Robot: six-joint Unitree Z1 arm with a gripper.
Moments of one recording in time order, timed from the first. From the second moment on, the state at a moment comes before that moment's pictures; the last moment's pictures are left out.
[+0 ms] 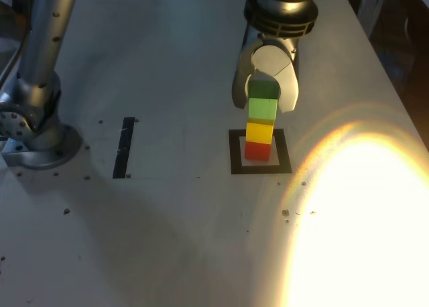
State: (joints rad) arm -0.09 2.08 -1.89 1.53 0.07 0.06
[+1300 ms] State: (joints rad) arm -0.06 2.11 -1.87 1.52 0.06 0.09
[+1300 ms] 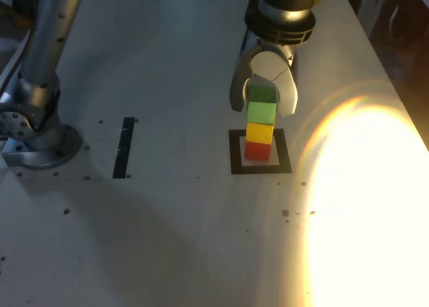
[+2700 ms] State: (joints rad) arm -0.07 1.56 -1.08 1.31 0.04 0.08
